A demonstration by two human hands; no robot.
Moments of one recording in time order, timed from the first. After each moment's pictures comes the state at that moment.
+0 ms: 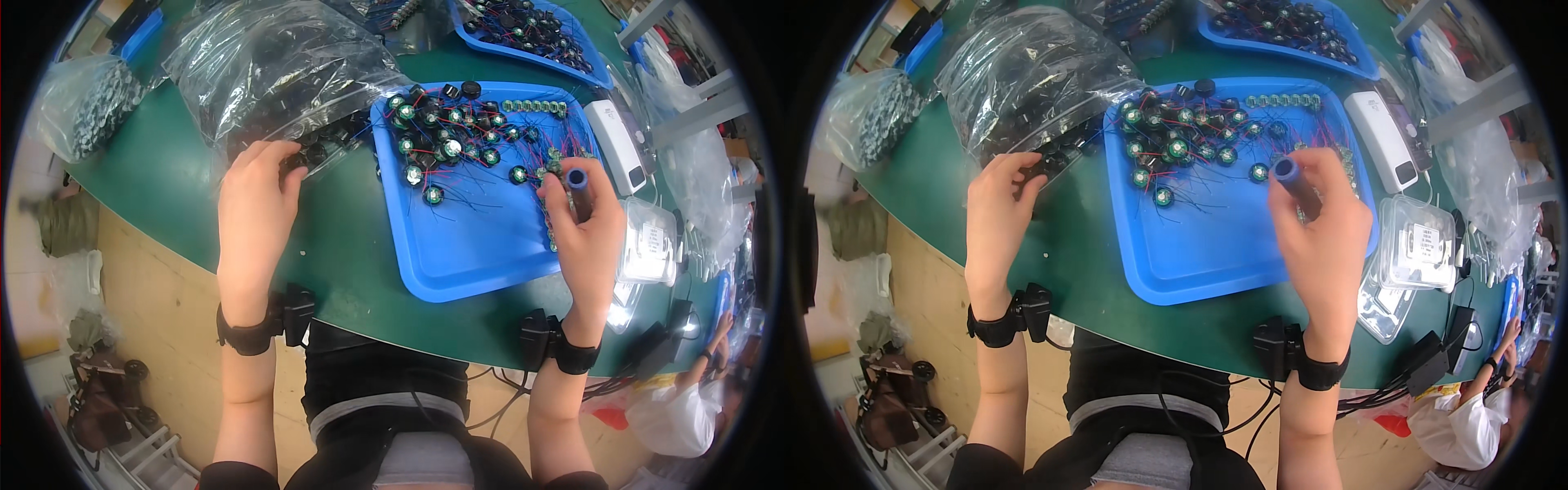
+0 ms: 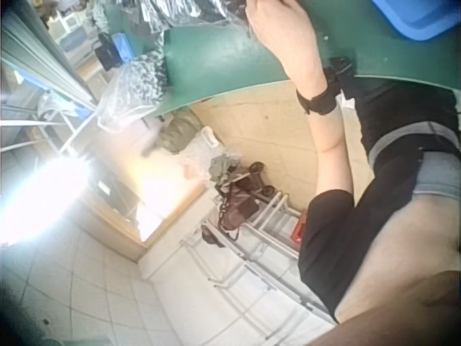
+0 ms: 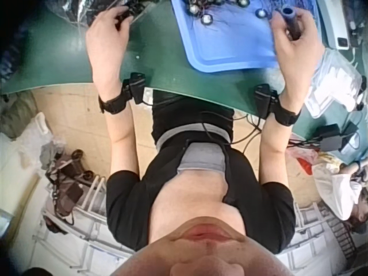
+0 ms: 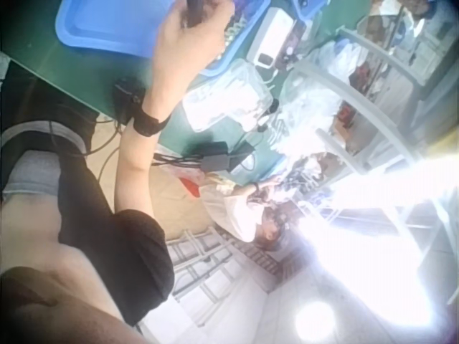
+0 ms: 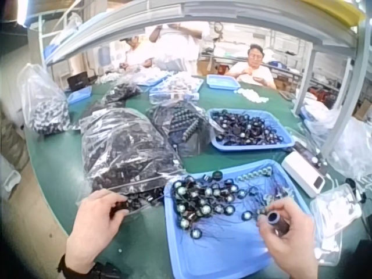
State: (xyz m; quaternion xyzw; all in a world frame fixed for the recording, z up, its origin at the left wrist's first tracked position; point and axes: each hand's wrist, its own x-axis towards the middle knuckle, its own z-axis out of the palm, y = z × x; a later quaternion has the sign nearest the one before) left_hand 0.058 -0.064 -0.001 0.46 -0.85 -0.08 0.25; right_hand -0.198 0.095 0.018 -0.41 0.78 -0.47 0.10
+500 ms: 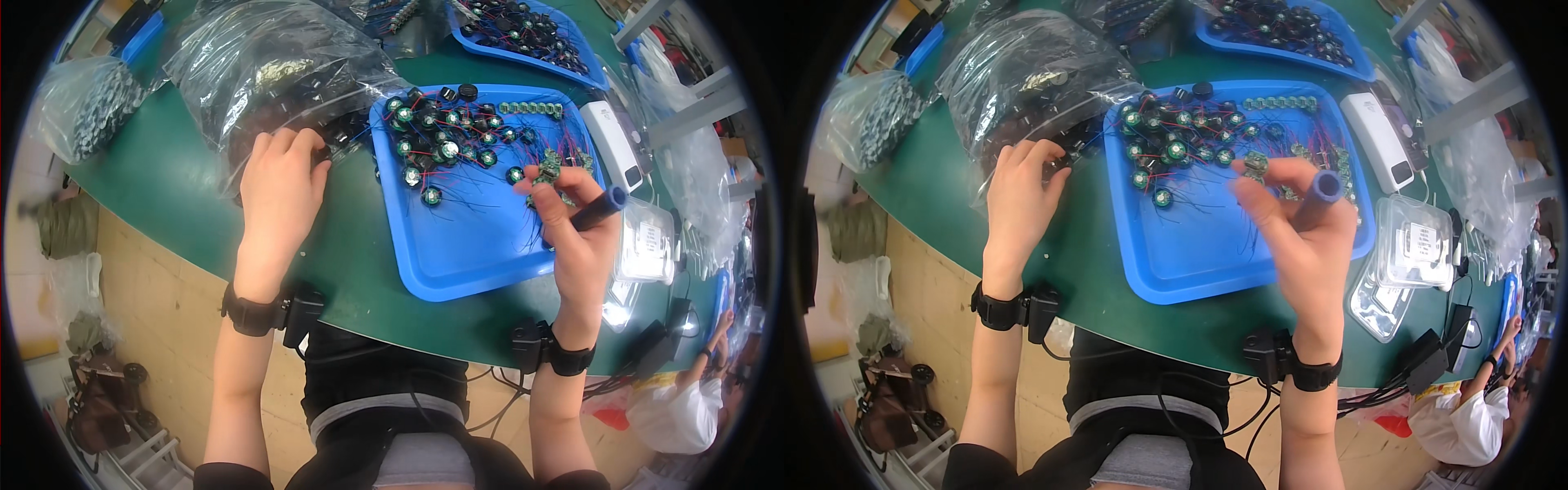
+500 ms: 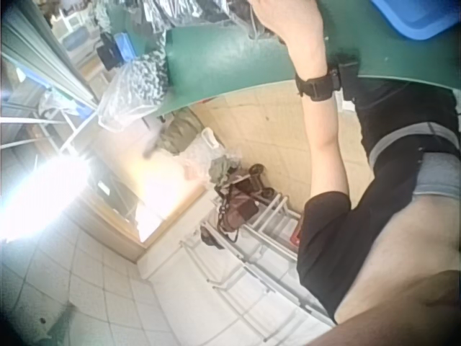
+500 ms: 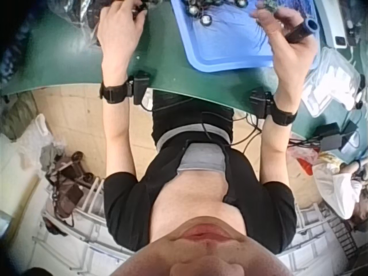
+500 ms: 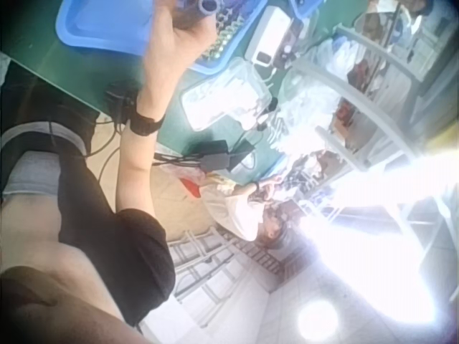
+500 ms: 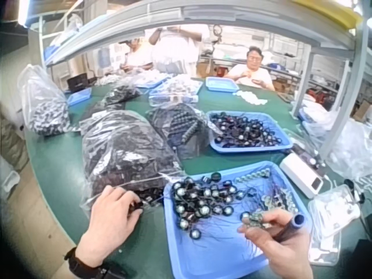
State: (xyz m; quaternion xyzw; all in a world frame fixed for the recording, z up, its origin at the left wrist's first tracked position) left_hand 0.038 -0.072 -0.016 0.42 -0.88 0.01 0.22; right_hand -0.187 0.098 0.020 -0.38 0.59 -0.65 0.29
